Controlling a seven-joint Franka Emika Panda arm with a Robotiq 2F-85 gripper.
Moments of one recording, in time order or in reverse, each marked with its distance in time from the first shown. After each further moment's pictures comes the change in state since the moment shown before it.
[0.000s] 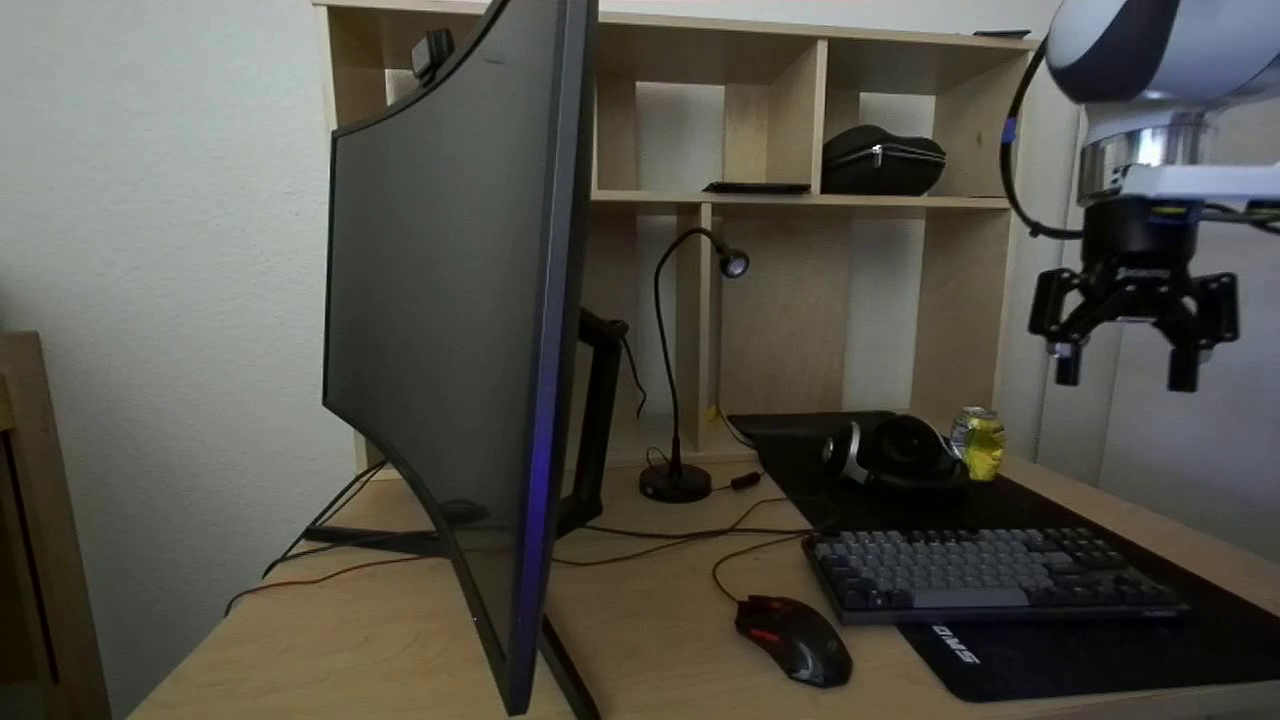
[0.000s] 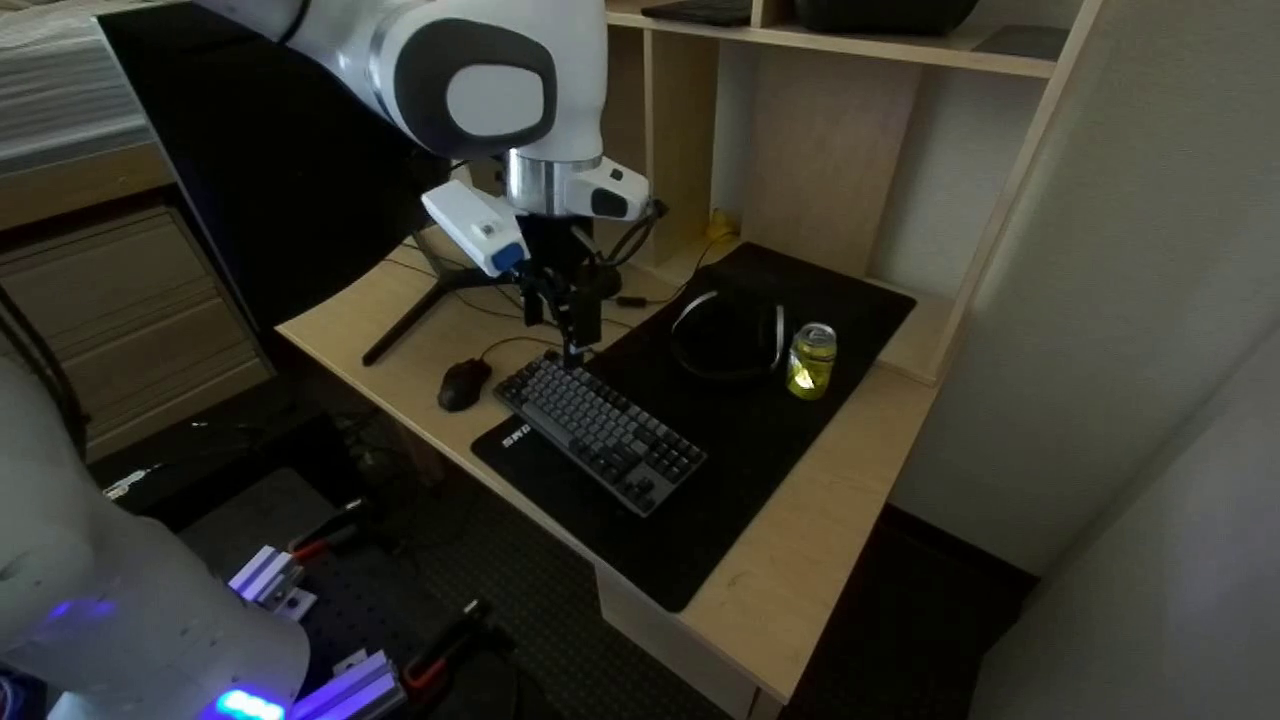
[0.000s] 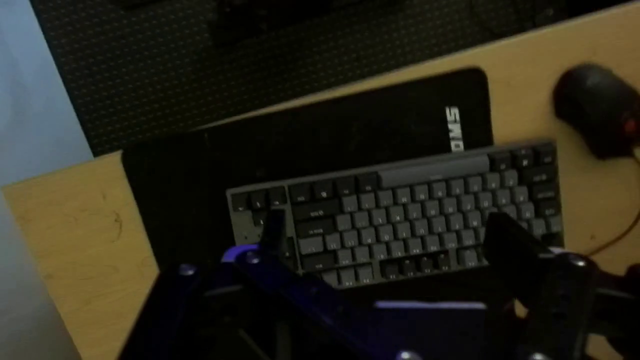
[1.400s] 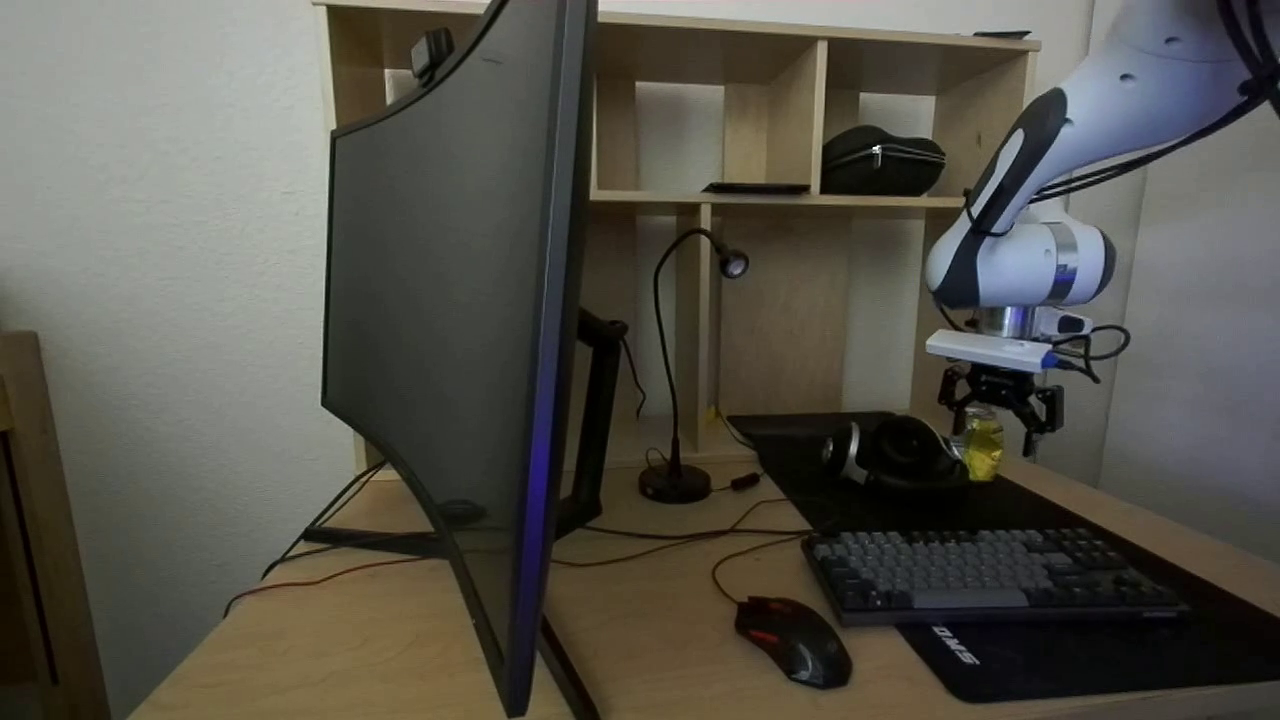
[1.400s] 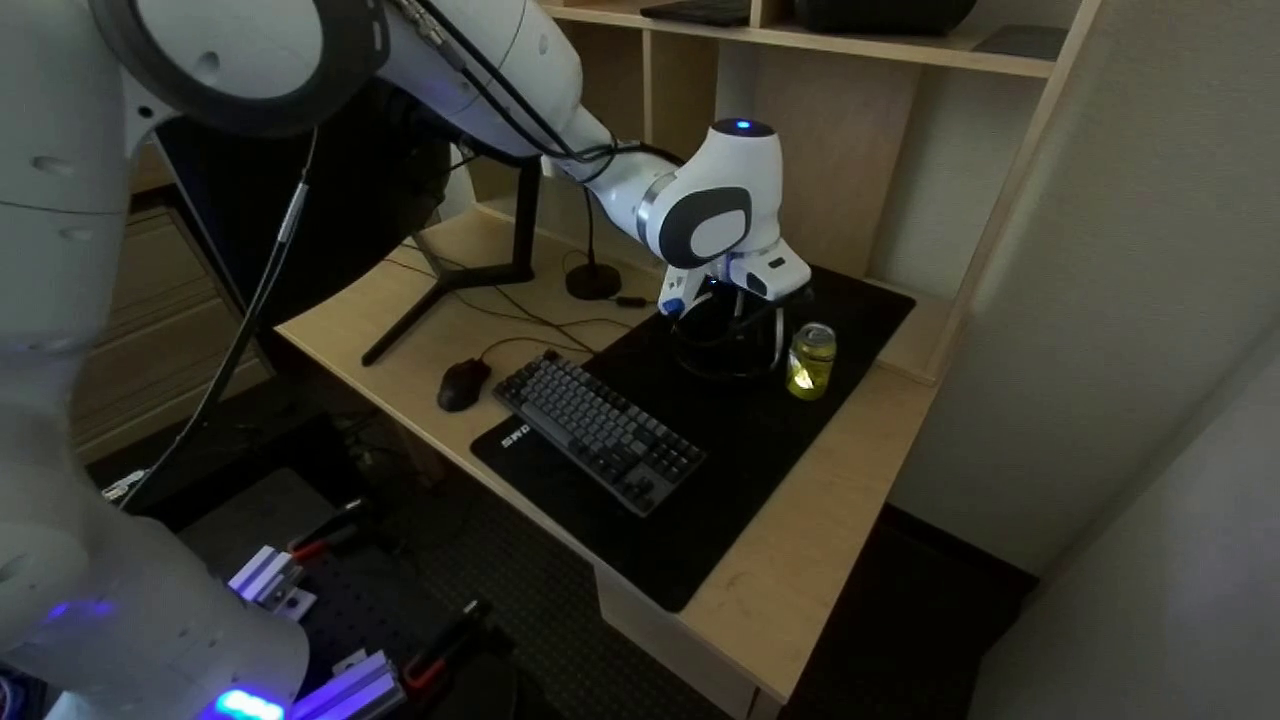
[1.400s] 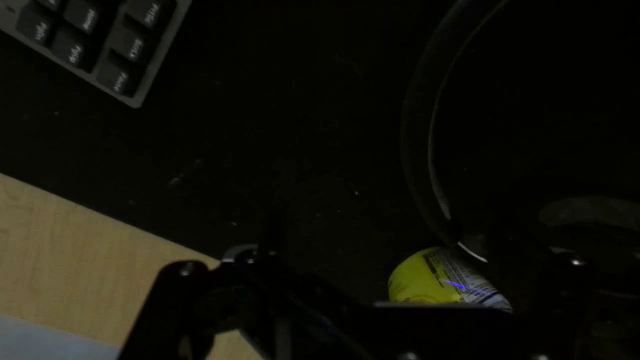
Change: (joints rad) arm -0.019 0.864 -0.059 0.700 0.139 0.380 0.687
